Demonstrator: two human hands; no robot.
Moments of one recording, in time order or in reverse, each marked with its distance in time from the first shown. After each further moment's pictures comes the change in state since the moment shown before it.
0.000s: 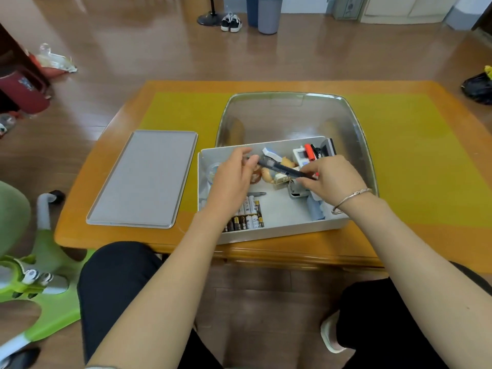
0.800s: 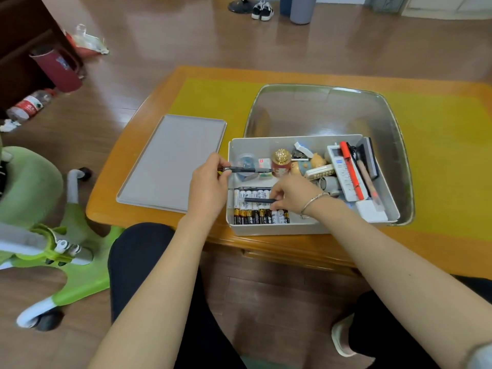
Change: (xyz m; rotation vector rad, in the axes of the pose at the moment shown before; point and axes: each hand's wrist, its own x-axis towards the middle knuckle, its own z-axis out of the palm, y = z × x) left_hand -0.029 -0.061 -0.063 0.183 0.218 -0.151; right_hand 0.031 -0.077 0.079 0.087 -0.418 -0.222
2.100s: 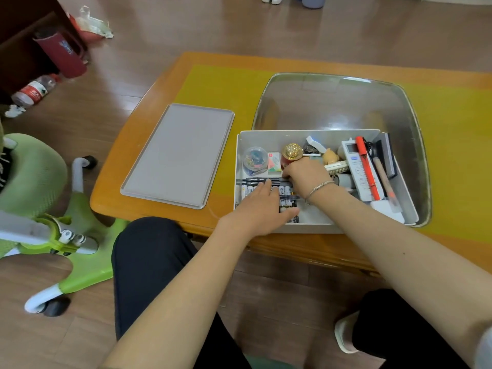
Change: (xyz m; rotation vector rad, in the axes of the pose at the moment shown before) left_hand -0.020 0.018 0.058 0.486 -0.839 0.051; right_hand 0.042 0.021 0.007 -0.436 0.061 0.065
